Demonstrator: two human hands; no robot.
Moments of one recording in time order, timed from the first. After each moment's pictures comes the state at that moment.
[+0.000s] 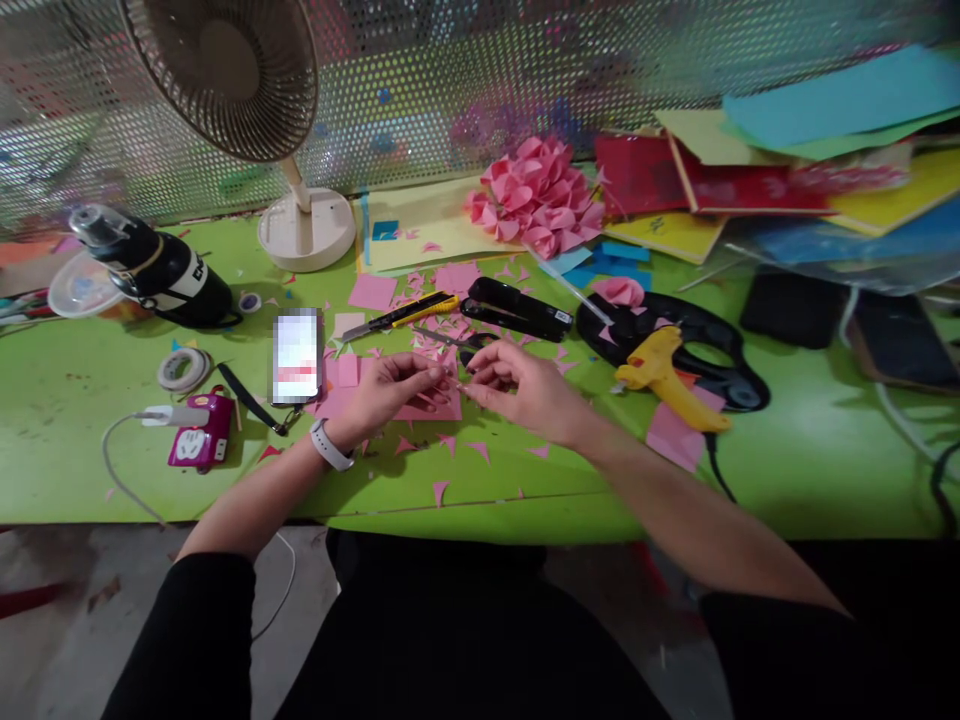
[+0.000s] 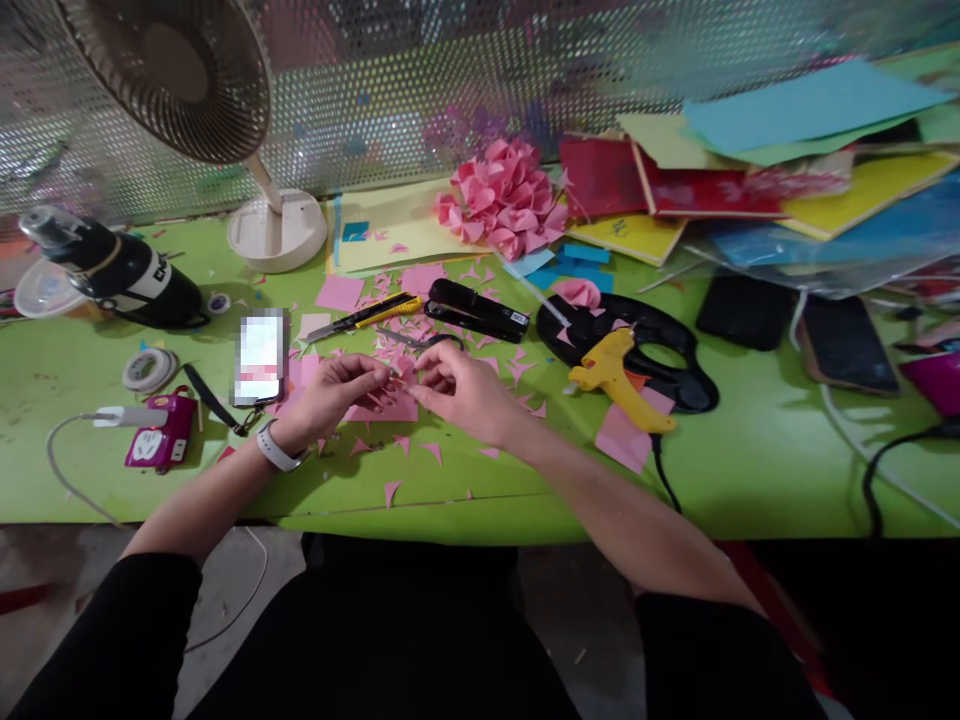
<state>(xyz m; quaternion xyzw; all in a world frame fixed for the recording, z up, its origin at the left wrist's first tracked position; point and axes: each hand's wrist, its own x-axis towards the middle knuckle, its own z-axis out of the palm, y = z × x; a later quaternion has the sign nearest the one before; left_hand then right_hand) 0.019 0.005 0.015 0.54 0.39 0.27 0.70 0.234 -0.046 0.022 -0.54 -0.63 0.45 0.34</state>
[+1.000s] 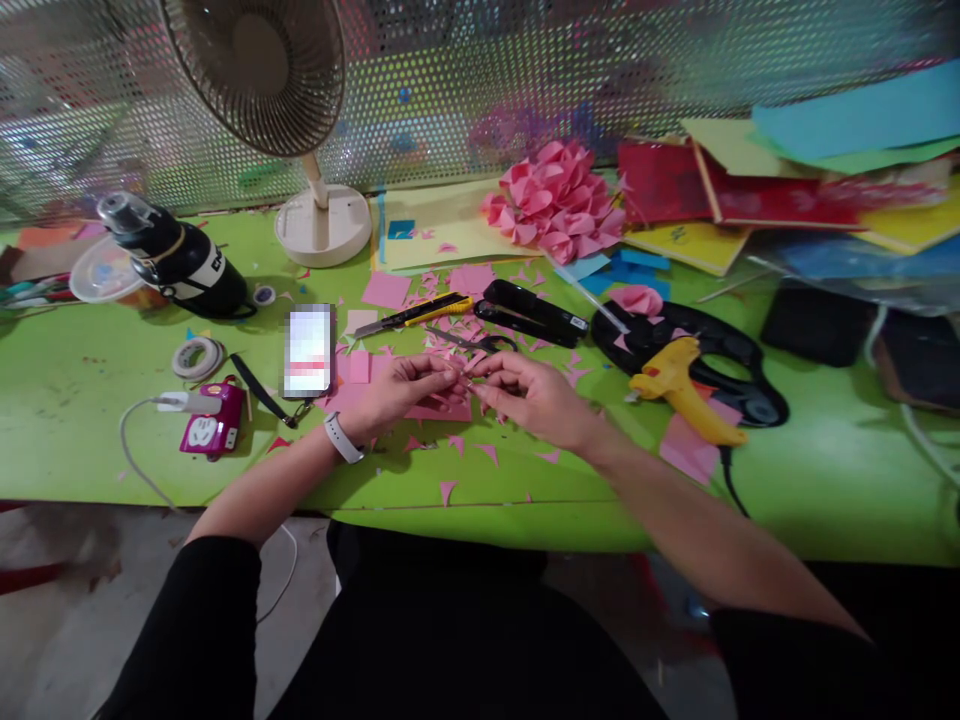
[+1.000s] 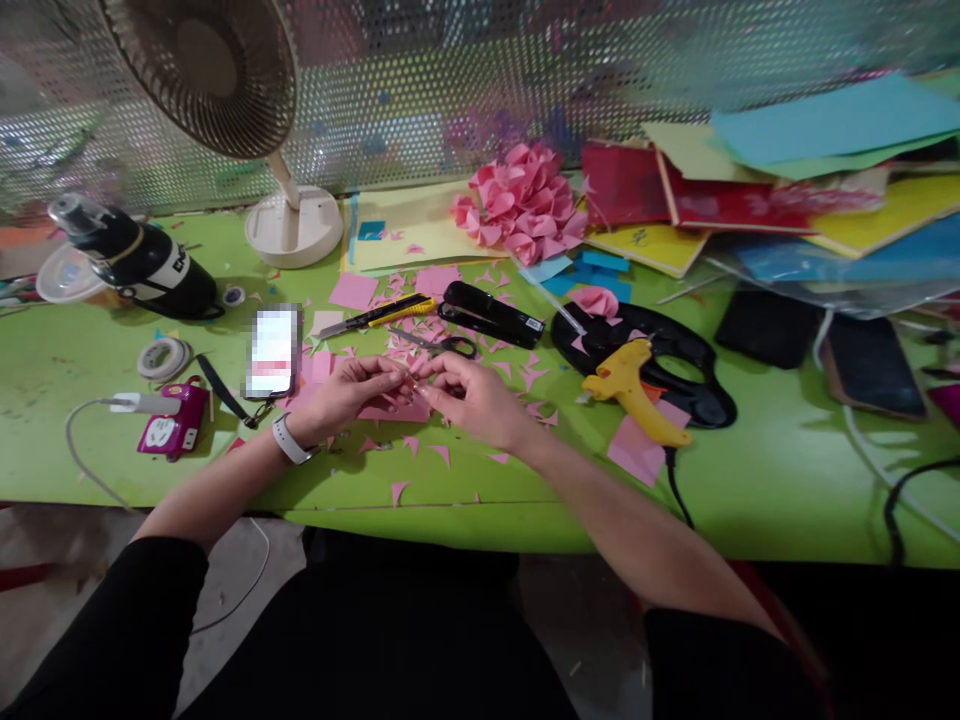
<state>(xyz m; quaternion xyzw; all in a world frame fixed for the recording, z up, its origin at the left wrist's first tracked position) 0.019 0.004 0.010 0.46 0.35 0.25 0.77 0.232 -0.046 0.015 -0.50 -0.62 0.50 0.34</state>
